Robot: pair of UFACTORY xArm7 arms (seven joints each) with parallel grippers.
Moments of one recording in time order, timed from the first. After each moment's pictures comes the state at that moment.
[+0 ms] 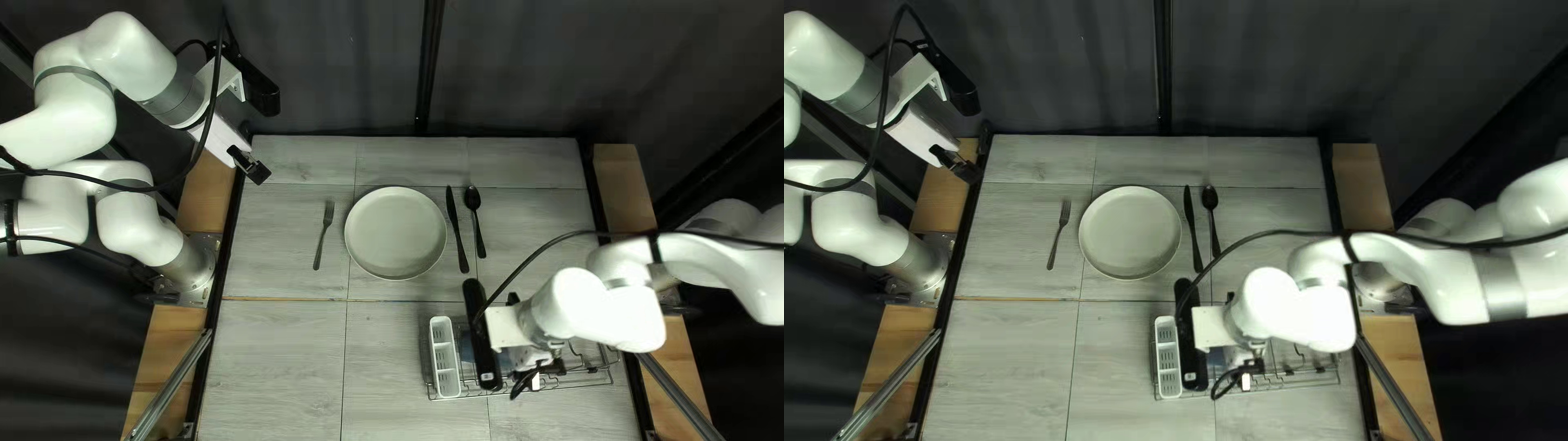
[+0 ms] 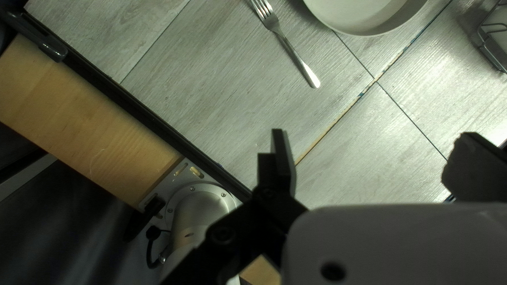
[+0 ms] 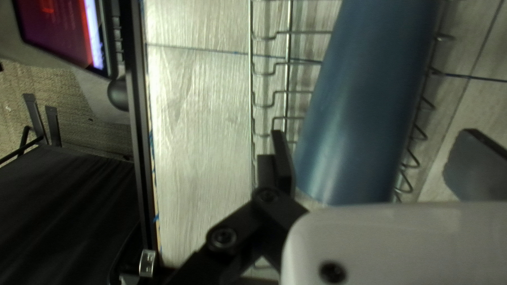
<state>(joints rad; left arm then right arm) 0.44 -1.05 0.00 0.64 -0.06 1.43 -0.37 -1.12 -0.44 1.53 0.81 0.62 0.87 -0.08</state>
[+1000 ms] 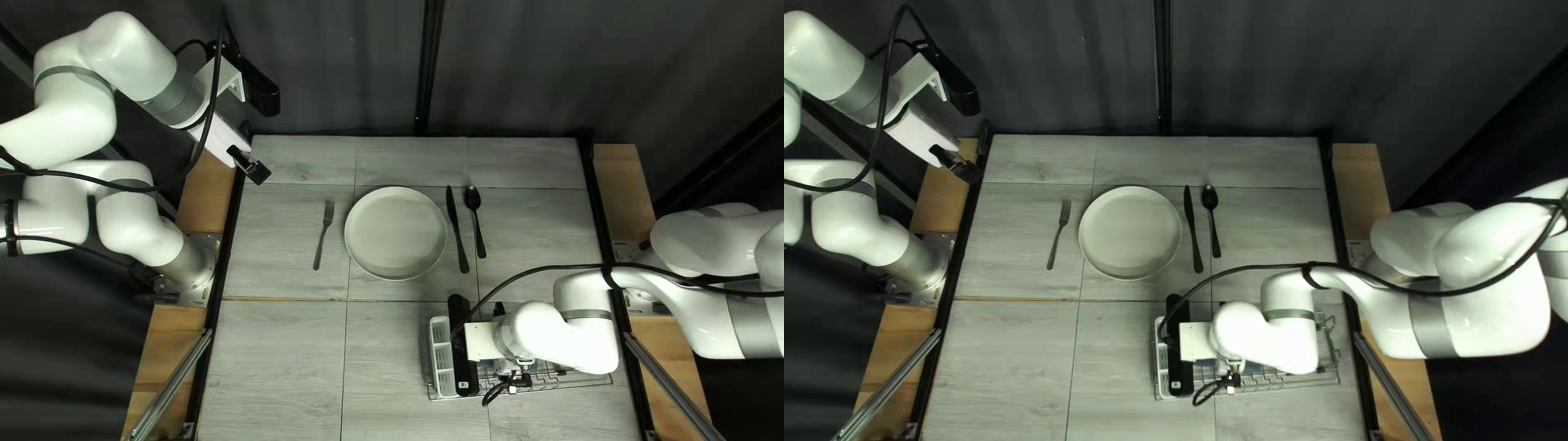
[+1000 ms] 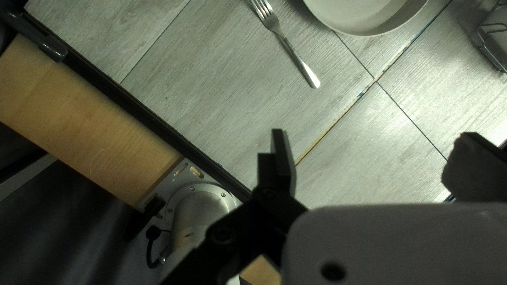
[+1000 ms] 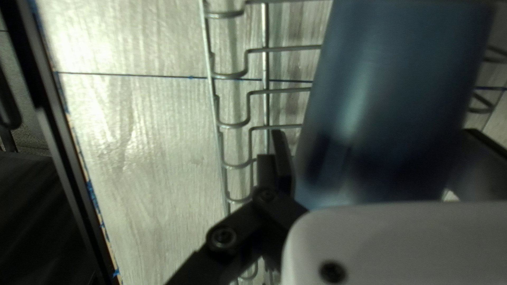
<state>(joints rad) 0.44 -1.05 0.00 0.64 -0.06 1.43 -0.37 -1.39 -0.51 1.82 0.81 0.67 0.84 -0.10</state>
